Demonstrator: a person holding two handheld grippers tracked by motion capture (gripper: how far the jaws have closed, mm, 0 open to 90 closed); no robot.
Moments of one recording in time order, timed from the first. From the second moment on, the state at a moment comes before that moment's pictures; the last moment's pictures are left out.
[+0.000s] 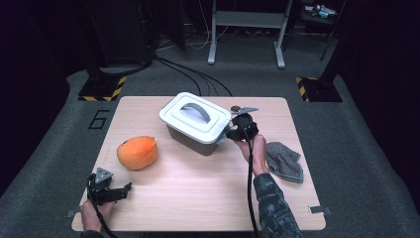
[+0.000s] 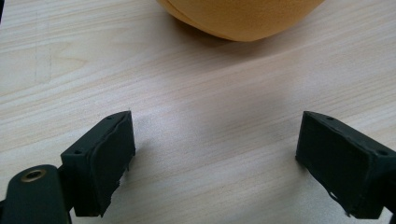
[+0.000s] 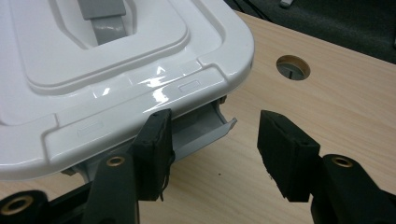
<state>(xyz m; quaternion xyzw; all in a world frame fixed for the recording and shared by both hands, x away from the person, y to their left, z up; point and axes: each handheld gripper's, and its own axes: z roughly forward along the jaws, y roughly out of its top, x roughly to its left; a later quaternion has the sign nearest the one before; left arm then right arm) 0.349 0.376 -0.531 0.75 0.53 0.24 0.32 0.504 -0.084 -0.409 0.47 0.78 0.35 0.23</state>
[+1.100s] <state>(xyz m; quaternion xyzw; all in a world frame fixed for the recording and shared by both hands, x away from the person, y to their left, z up) 0.349 0.375 -0.532 0.75 0.53 0.25 0.33 0.522 -0.046 -0.388 0.41 0.81 0.36 0.22</state>
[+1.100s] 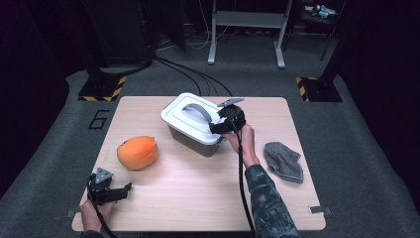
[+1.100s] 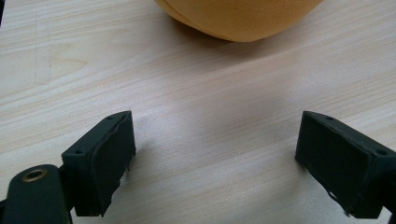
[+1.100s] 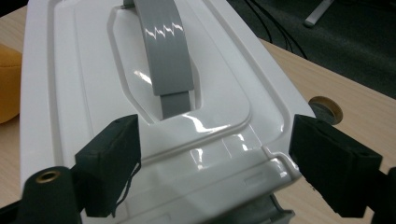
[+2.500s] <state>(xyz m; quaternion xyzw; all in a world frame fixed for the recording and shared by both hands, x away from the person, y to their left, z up) 0.349 0.375 -0.531 0.75 0.52 0.25 0.33 0.521 -0.011 -0.389 0.42 0.81 0.35 0.20</state>
